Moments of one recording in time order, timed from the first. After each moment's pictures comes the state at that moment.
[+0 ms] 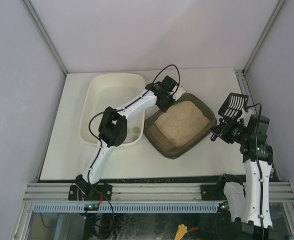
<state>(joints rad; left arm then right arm) -0.72 2.41 2.22 -0.86 -0.02 0.18 -0.26 0.72 0.78 -0.77 -0.61 0.54</state>
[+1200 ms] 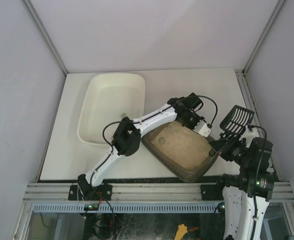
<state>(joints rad) -0.95 2.52 2.37 -0.88 0.49 1.32 -0.26 0.34 0.78 -1.02 -0.59 0.64</state>
